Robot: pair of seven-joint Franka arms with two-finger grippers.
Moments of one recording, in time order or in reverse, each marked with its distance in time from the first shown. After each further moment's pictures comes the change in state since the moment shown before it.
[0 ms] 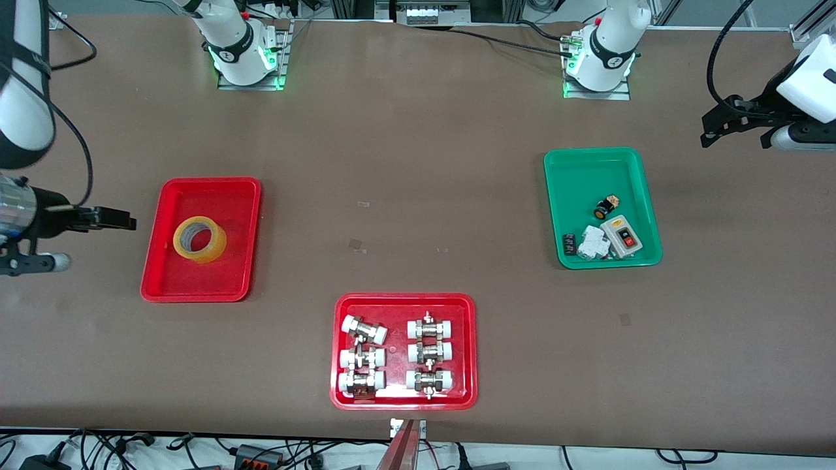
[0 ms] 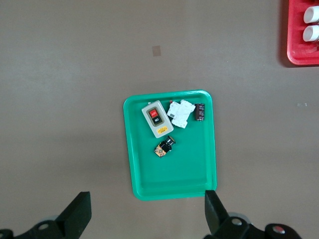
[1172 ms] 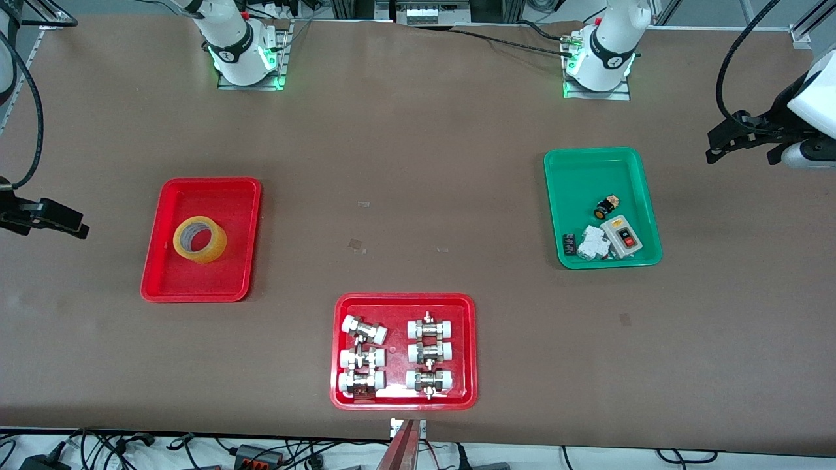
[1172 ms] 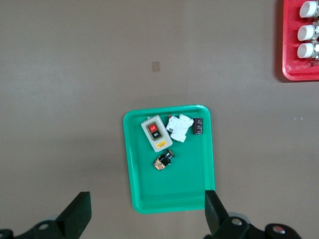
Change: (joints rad) left arm -0.001 0.083 0.000 0.105 0.000 0.004 0.000; right arm 0.086 -0.070 -0.101 0.043 -0.017 0.107 0.096
